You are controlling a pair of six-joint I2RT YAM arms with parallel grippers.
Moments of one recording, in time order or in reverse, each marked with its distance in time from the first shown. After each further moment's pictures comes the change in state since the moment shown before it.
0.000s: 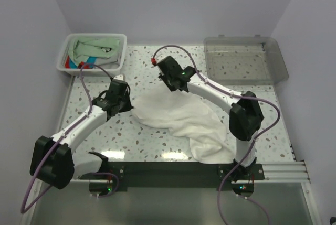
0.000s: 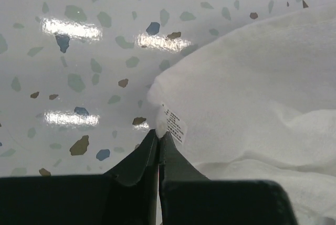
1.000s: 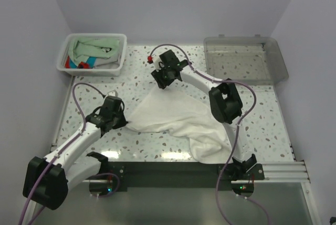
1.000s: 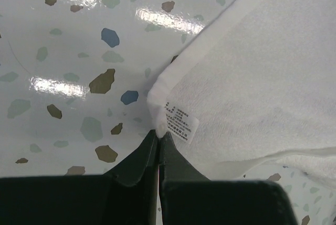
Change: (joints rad) left arm 0.019 -0.208 -0.234 -0.065 0.018 -0.117; right arm -0.135 0.332 0.238 0.089 -0.479 -0.110
